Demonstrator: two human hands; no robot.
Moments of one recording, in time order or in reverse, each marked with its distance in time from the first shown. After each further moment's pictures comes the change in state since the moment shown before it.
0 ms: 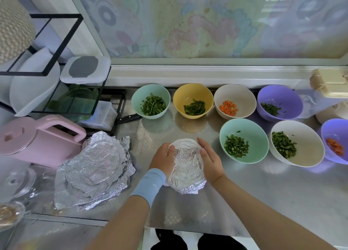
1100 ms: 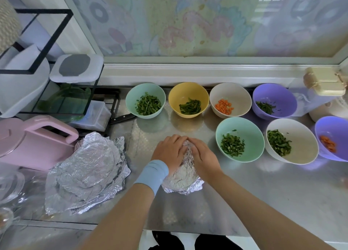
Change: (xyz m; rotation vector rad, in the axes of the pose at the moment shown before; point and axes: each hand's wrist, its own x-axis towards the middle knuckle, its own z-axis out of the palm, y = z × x) left_hand 0.019 0.023 0.006 0.600 -0.040 0.525; right_hand 0.012 -0.006 0.001 -0.376 -0.061 -0.240
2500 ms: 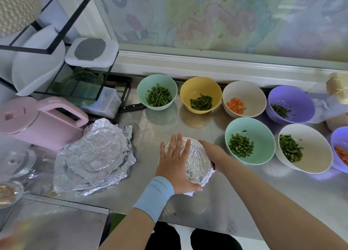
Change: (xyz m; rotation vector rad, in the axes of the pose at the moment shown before) left_hand -0.060 0.028 0.006 0.140 -0.150 -0.130; right_hand 0.038 0.003 -0.006 0.461 -0.182 0.833
